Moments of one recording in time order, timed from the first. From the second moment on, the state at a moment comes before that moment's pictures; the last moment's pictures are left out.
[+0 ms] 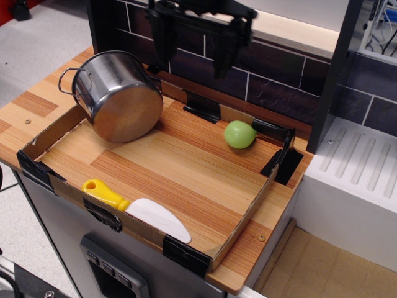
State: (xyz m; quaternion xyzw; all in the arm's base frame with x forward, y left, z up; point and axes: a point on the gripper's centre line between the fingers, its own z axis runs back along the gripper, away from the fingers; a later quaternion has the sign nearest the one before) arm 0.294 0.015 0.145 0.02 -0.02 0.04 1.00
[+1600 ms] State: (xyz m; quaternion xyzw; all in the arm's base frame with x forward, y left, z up) arm 0.279 0.152 0.101 -0.07 0.00 -0.29 0.95
